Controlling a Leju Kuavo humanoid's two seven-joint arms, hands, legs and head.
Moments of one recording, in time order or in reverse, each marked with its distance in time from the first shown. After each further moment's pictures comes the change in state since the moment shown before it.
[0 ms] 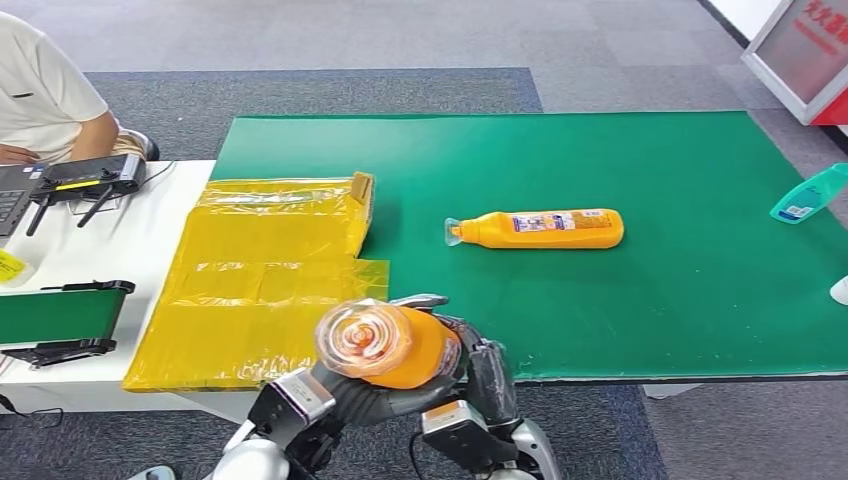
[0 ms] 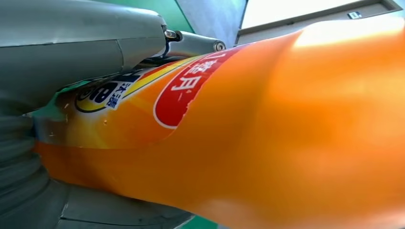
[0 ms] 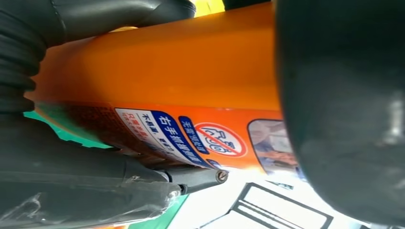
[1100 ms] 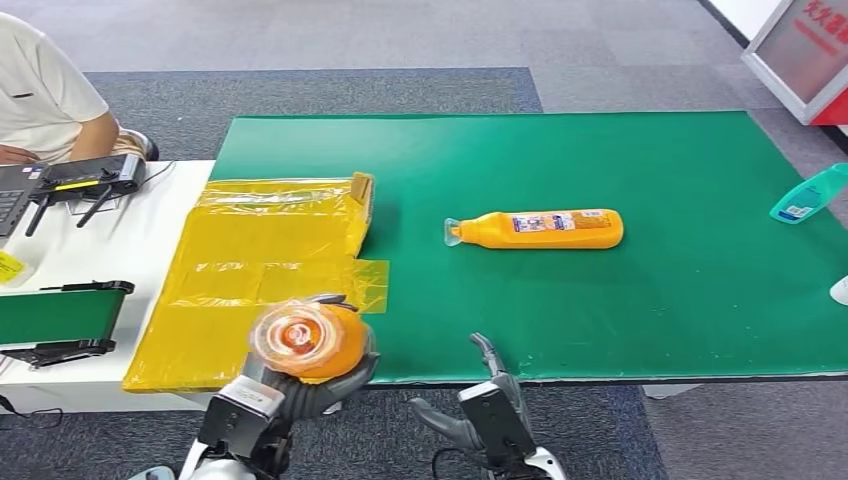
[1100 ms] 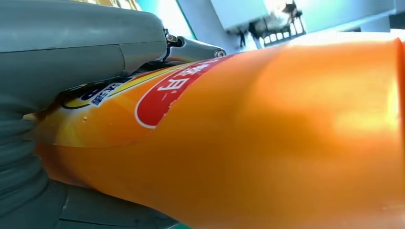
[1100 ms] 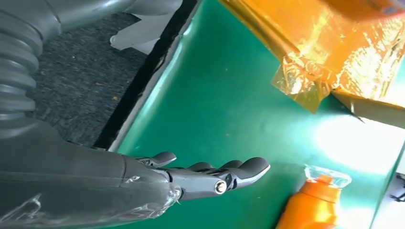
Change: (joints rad) left arm 0.146 0.009 0.164 -0.076 -0.189 0.266 0.007; right arm 0.112 0.002 -0.113 0.092 -0.203 0.063 0.135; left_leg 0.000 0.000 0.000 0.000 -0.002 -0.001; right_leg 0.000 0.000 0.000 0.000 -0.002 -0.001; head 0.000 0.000
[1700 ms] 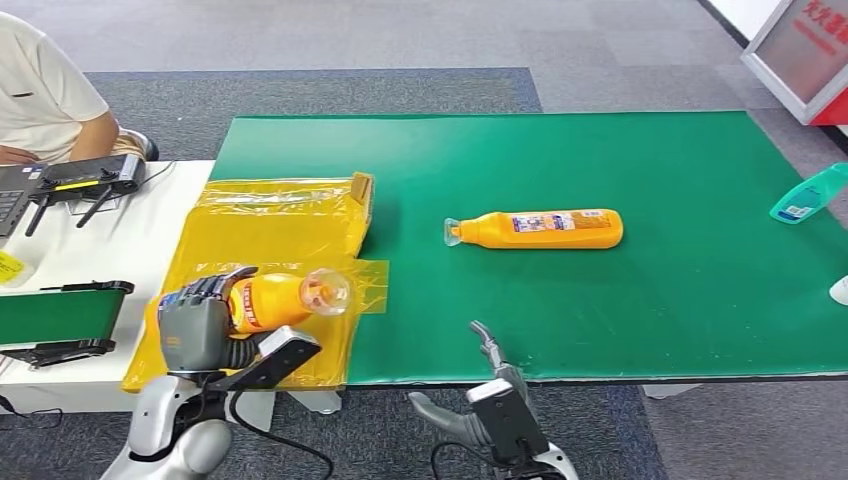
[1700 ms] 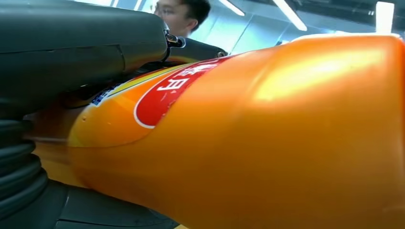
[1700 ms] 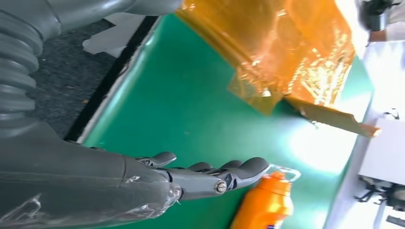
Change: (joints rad) left arm -0.126 0.041 0.260 0.221 -0.779 0.182 0.293; right arm 0.048 0.010 -0.061 -0.159 0.078 0.106 0.022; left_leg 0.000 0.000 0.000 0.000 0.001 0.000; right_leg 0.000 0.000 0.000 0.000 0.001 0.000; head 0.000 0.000
